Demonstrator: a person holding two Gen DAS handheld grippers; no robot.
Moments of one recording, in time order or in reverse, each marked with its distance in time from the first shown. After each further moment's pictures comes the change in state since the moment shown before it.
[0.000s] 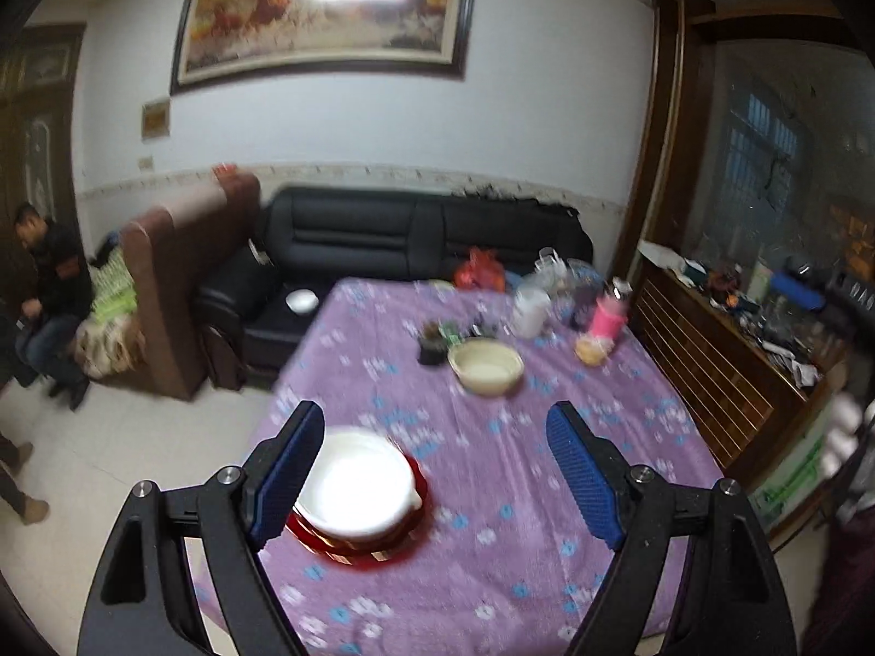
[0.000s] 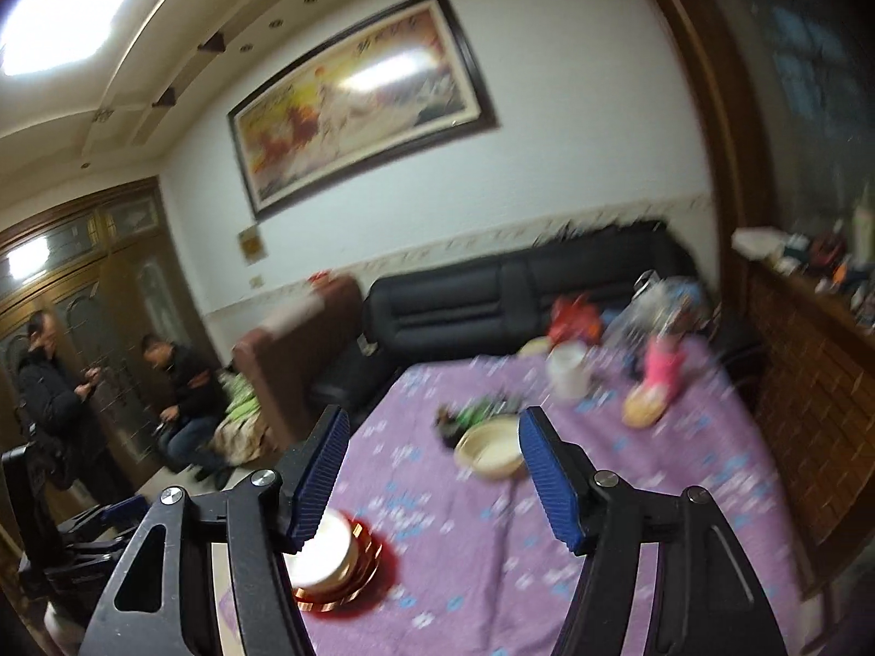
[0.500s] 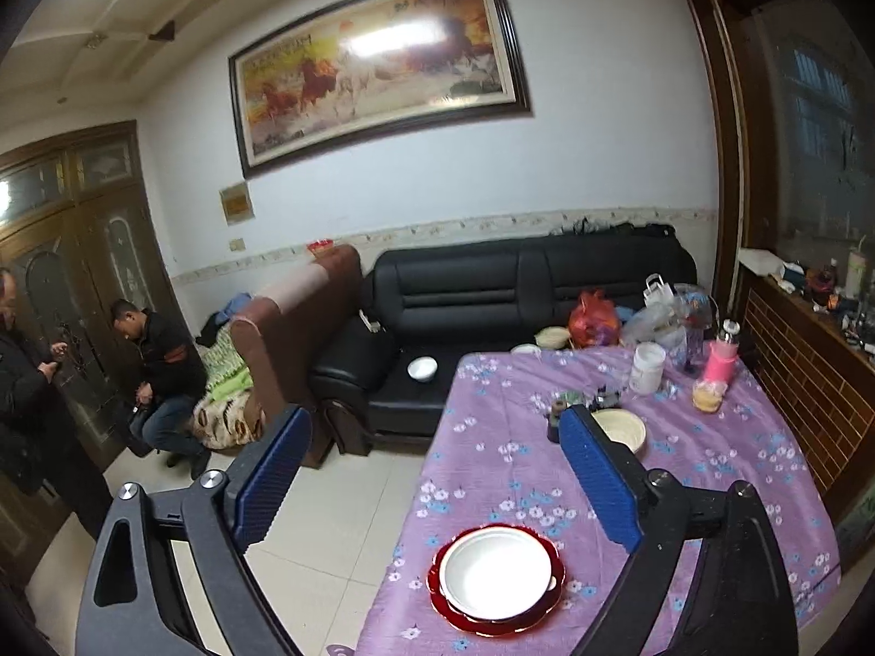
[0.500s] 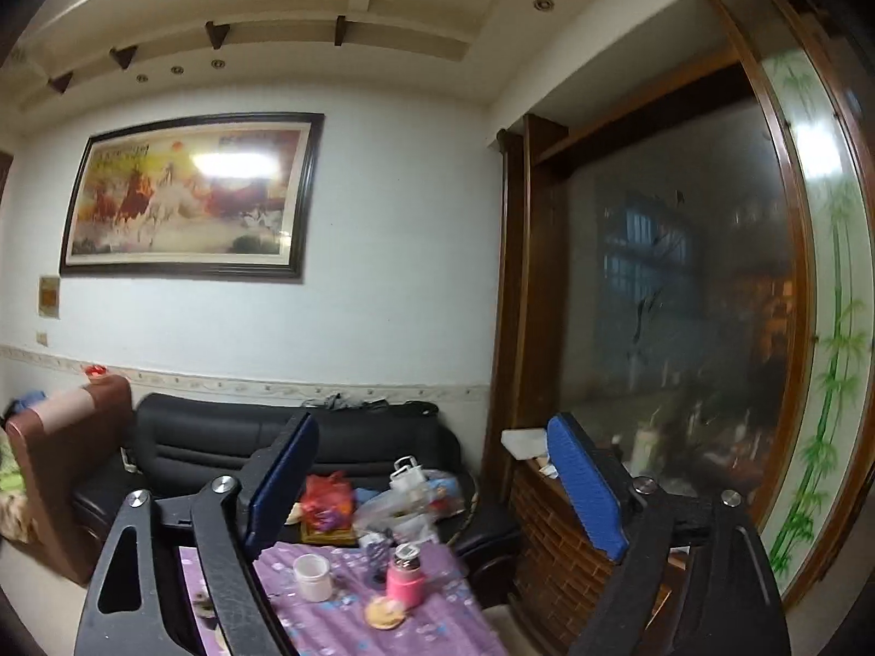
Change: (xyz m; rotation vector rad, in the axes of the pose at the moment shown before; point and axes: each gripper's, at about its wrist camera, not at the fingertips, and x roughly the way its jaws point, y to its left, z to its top) left arm -0.010 0.015 0.104 0.121 -0.059 0.292; right arm -0.045 0.021 0.208 -0.221 -0.334 -0.652
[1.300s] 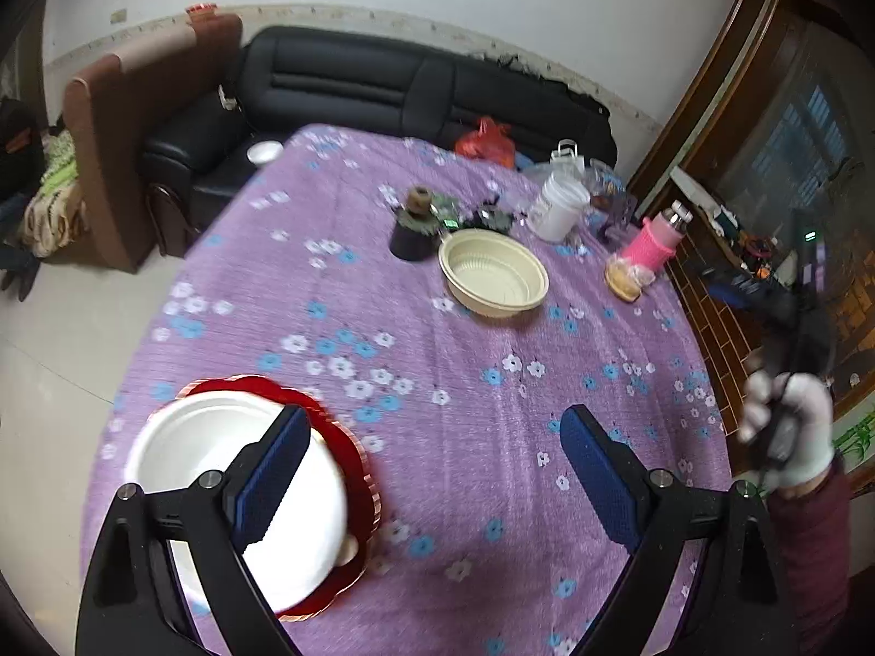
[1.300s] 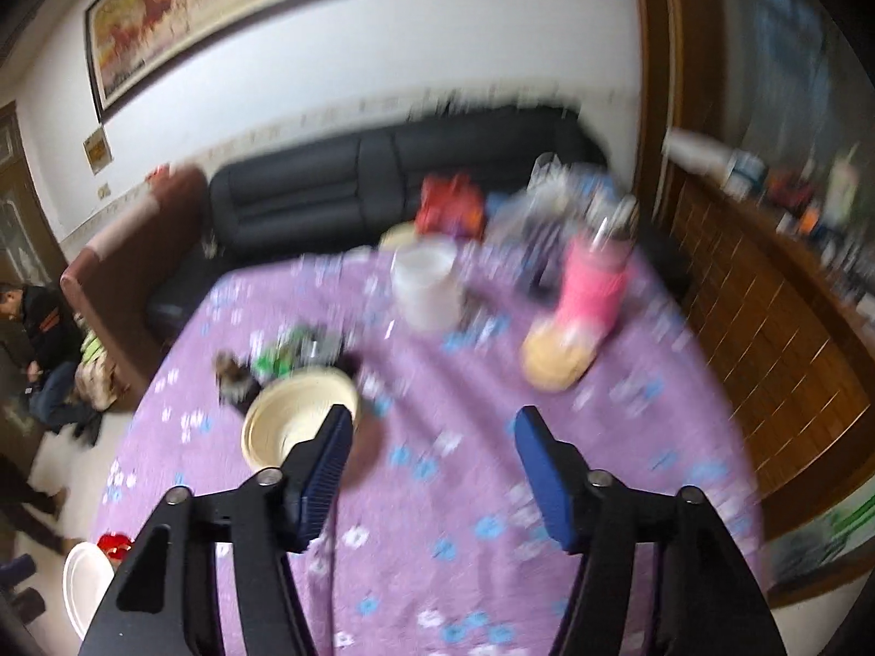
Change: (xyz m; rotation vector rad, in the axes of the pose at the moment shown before) left arm 0.249 -0.118 -0.147 -0.239 0.491 -0.409; right arm 0.248 0.106 -0.373 0.084 0.755 0.383
